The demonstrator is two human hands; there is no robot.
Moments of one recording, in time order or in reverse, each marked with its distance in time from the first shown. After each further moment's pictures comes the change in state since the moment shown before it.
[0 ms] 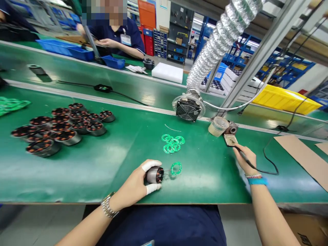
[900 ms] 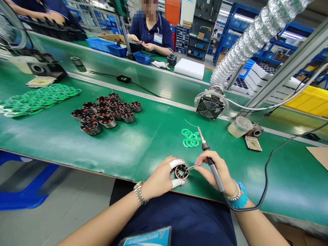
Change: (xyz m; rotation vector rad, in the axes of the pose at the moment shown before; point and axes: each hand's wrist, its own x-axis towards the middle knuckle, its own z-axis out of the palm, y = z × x) left_hand -0.006 0.013 0.013 0.090 0.025 0.073; right_hand -0.084 -0.172 0.080 0.563 -0.620 -0.405
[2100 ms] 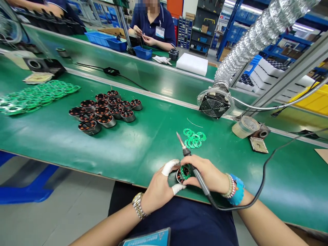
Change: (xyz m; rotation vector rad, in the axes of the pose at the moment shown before) left_hand -0.020 -0.008 0.021 0.017 0.231 -0.119; right_hand 0.032 -0.007 0.012 -0.030 -0.510 -0.109
